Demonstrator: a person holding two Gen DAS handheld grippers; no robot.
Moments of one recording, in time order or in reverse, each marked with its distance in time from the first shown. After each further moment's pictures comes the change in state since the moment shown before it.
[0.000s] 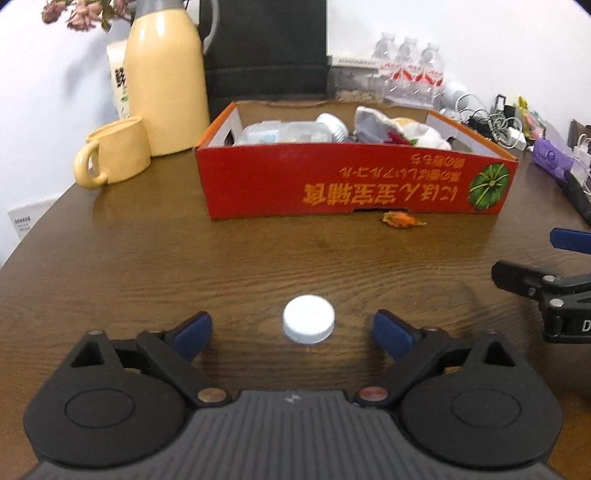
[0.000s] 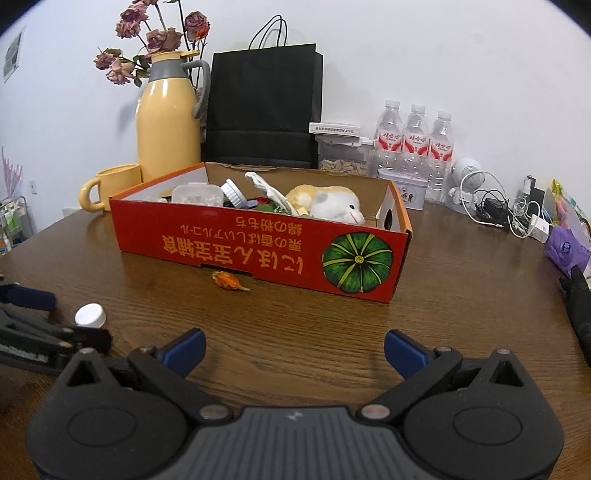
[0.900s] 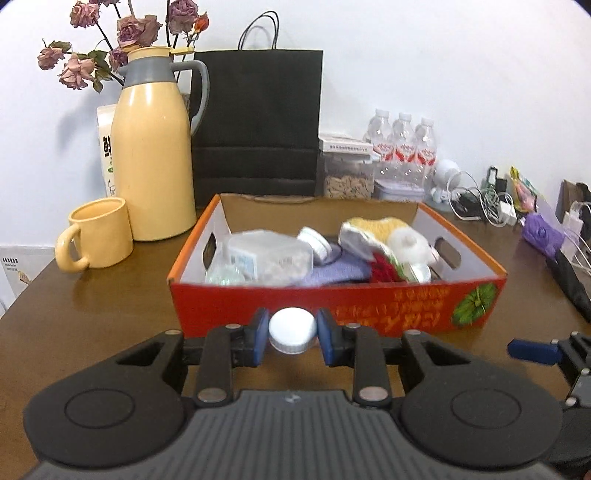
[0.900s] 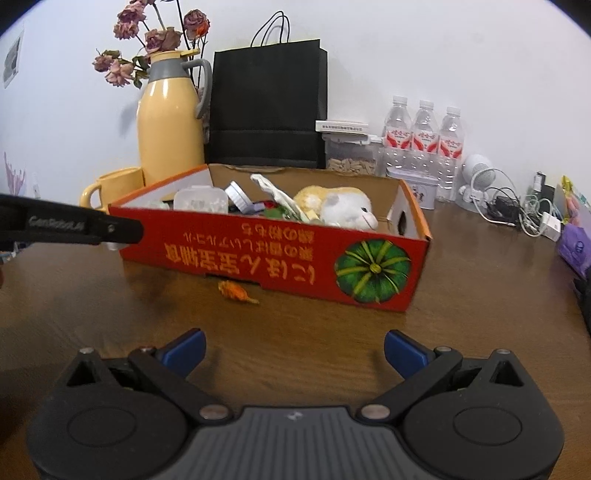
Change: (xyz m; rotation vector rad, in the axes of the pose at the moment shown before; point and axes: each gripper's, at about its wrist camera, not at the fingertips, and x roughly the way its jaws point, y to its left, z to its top) left arm 0.004 -0.010 0.073 -0.050 -0.201 -0.026; right arm 0.019 0.003 0.010 0.020 0.001 0.029
